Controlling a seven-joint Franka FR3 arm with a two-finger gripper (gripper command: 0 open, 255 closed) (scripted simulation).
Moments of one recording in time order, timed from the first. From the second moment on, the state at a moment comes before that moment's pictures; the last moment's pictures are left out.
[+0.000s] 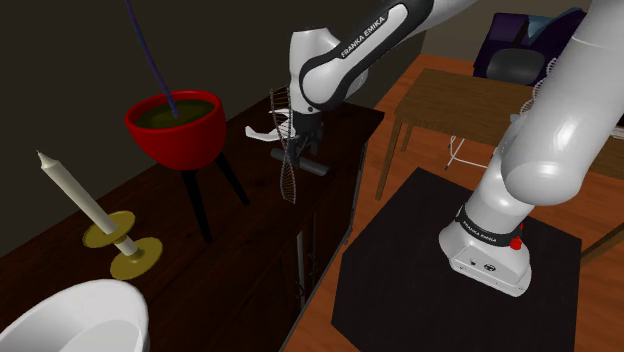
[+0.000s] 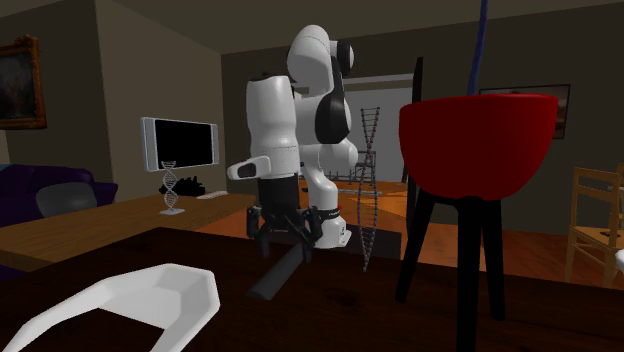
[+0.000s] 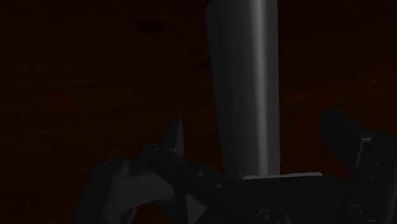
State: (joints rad) arm 0.15 0.01 0.15 -2.38 0.12 2.39 0.09
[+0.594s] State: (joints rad) arm 0.15 0.01 0.15 -2.38 0.12 2.40 0.09
